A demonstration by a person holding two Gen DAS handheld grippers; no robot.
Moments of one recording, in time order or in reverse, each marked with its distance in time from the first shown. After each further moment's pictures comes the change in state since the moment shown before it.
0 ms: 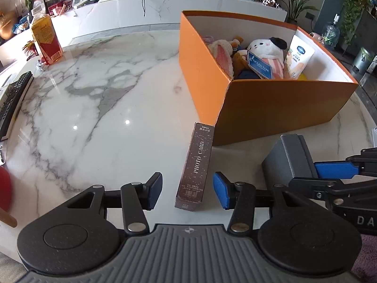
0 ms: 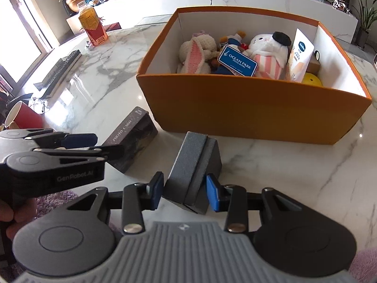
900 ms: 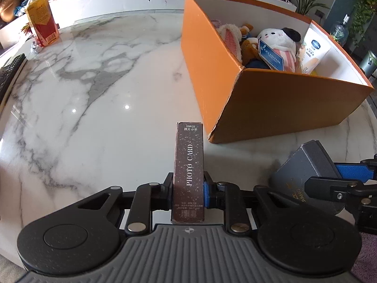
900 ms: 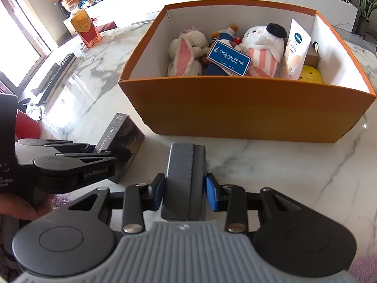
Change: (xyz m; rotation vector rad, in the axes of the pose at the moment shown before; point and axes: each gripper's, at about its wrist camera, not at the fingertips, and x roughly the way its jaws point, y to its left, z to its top) left arm 0.020 0.000 0.004 -0.071 0.053 -0.011; right arm 0.008 -0.022 0.012 0.043 0.023 0.023
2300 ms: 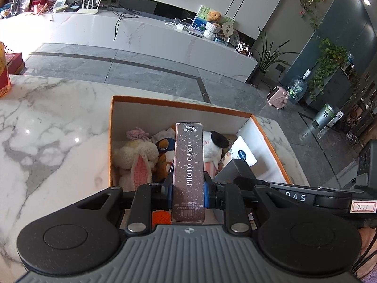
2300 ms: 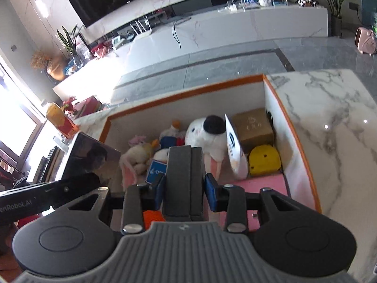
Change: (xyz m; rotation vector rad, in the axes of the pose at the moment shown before) left arm -0.028 -0.046 0.117 -0.091 -0.203 -0.280; right arm -0.011 -0.114 0.104 0.208 -0.202 0.048
